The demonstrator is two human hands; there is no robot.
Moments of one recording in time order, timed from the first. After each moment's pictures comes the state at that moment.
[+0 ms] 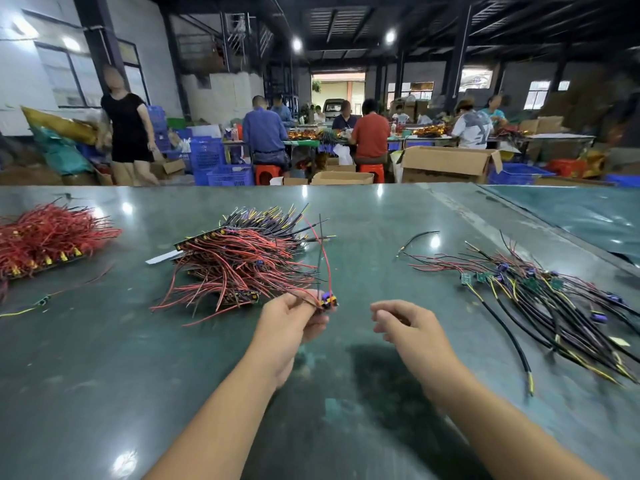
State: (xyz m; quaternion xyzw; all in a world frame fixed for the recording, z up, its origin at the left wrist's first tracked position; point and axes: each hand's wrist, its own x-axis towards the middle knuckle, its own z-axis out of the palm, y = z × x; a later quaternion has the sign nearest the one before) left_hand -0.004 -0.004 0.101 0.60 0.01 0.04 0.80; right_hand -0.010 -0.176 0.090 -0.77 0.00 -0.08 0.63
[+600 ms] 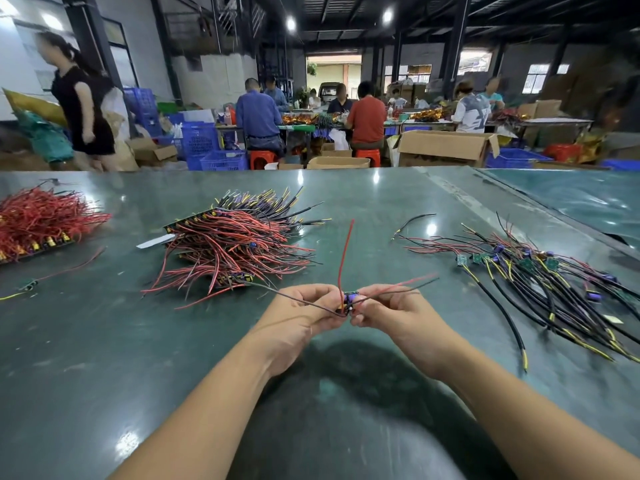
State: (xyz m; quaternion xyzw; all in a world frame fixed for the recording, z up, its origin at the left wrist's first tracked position) left_hand -0.012 -0.008 0.094 0.60 -0.11 -0.08 0.79; right_hand -0.018 -0.175 0.099 -0.66 -0.16 0.03 0.73
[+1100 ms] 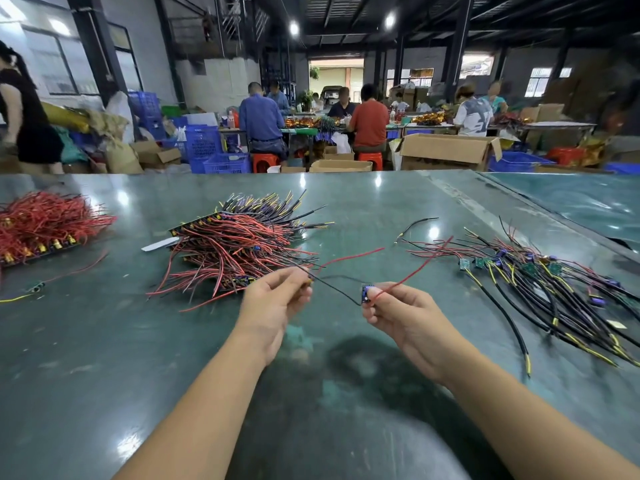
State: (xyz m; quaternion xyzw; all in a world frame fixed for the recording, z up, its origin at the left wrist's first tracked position) left_hand 0.006 0.011 0.100 0.53 0.02 0.09 0.84; right_hand -0.015 -0.175 0.099 -0.56 -0.09 0.04 0.82
